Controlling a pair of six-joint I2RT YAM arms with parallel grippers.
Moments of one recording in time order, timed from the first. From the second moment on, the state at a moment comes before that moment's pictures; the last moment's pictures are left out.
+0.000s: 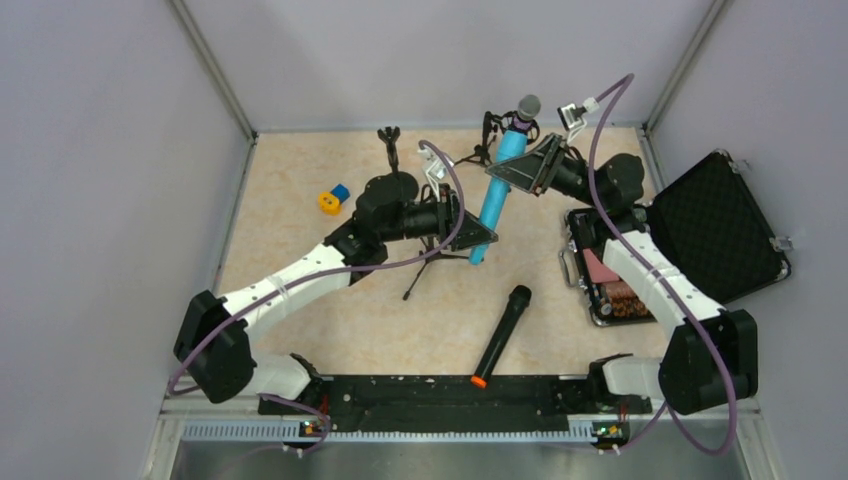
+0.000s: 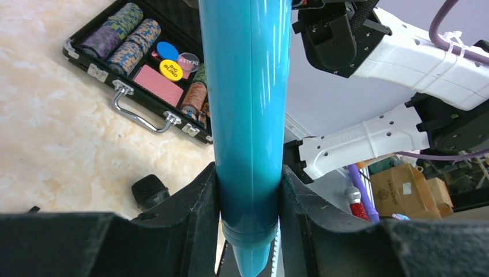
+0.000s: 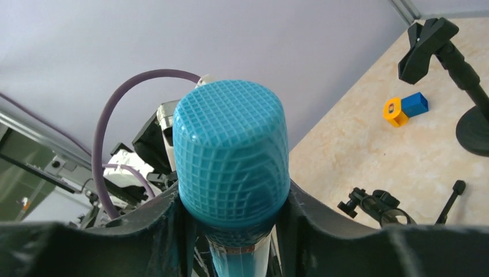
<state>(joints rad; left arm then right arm) -0.74 1.38 1.03 0.31 0.64 -0.68 0.25 1.27 0.94 0.69 -0.89 1.14</state>
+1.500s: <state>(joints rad) -0.39 1.12 1.10 -0.13 0.51 -0.06 0.28 1.14 1.05 0.06 -0.65 0.58</state>
